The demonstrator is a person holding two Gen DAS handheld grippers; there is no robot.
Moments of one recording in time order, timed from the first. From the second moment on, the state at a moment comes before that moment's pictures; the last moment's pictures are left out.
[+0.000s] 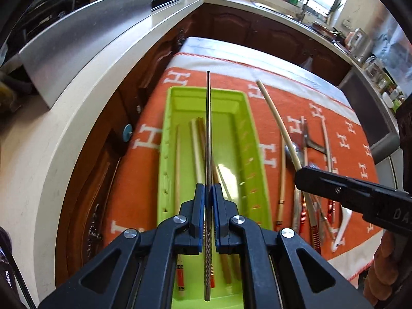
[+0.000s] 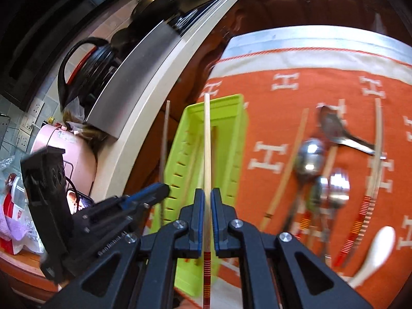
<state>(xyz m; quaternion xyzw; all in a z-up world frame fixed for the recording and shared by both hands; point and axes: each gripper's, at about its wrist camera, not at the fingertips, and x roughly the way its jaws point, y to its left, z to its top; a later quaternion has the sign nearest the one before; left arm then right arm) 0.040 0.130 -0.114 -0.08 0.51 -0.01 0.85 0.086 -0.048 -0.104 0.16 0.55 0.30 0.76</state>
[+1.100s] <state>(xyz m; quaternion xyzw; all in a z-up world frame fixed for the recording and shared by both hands) 0.054 0.061 -0.082 -0.07 0.48 -0.09 0.87 0.073 -0.145 -0.062 0.07 0.48 0.20 0.85</state>
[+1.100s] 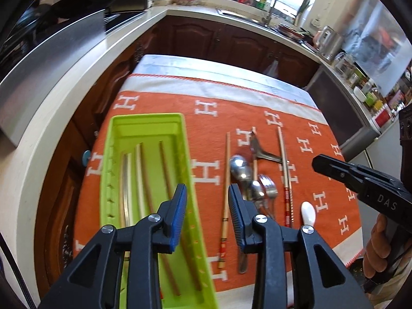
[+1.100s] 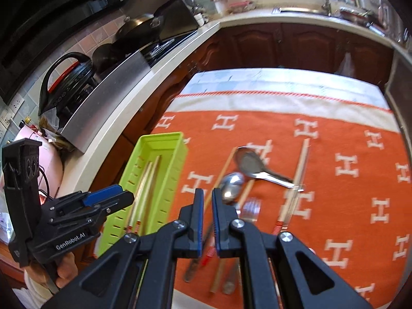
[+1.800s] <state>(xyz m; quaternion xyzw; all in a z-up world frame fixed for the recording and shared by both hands) 0.097 0.003 -0.157 -0.03 0.56 -0.11 0.82 0.076 -0.217 -0.120 0.10 0.51 0.13 0.84</state>
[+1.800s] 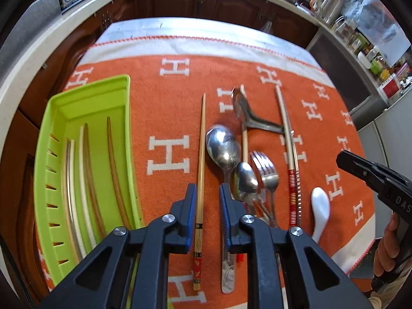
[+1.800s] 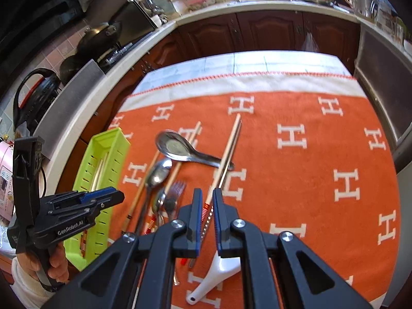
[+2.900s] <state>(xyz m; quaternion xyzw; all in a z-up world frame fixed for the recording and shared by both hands) 0.116 -0.024 -0.190 0.00 0.57 -0.09 0.81 0.106 -0.213 -0.180 0.14 0.58 0.12 0.80</state>
